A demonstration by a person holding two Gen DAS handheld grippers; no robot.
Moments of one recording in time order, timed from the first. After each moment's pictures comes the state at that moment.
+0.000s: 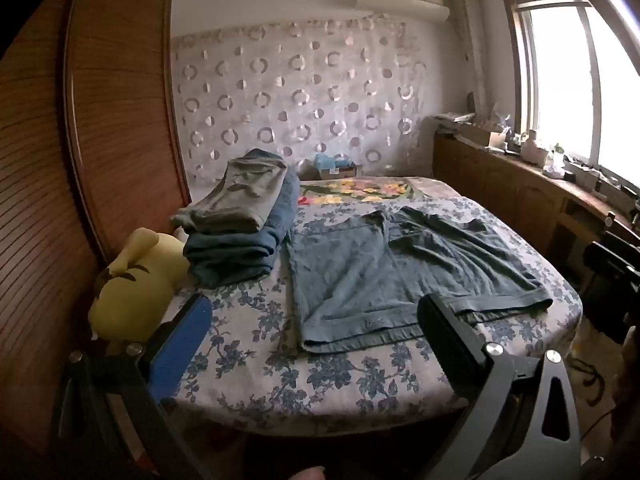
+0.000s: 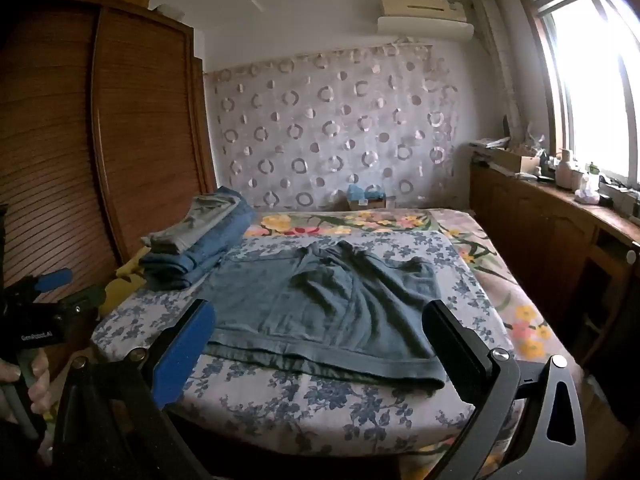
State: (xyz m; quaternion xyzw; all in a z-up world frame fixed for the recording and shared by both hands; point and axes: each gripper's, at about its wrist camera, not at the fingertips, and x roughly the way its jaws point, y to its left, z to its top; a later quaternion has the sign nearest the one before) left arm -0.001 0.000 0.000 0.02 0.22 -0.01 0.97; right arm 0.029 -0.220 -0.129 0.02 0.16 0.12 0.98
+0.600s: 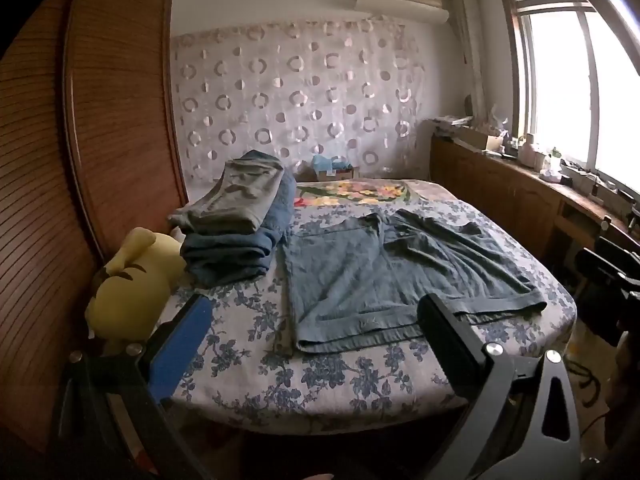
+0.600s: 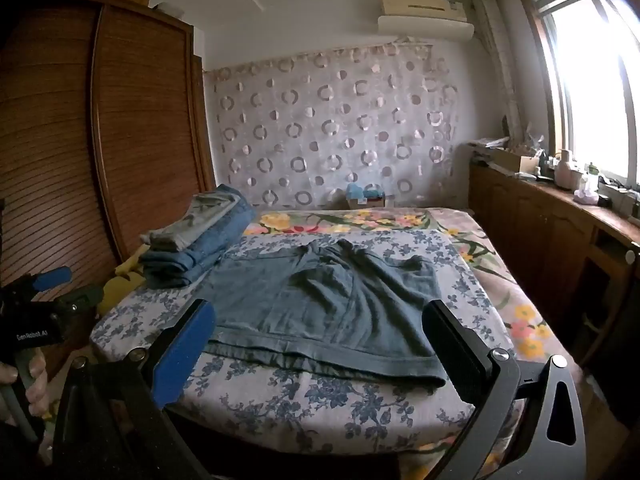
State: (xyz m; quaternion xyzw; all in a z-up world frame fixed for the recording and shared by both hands) left arm 0.000 -0.004 -0.002 0.02 0.23 -0.01 0.97; right arm 0.028 -0.219 -0.129 0.02 0.16 0.12 0.98
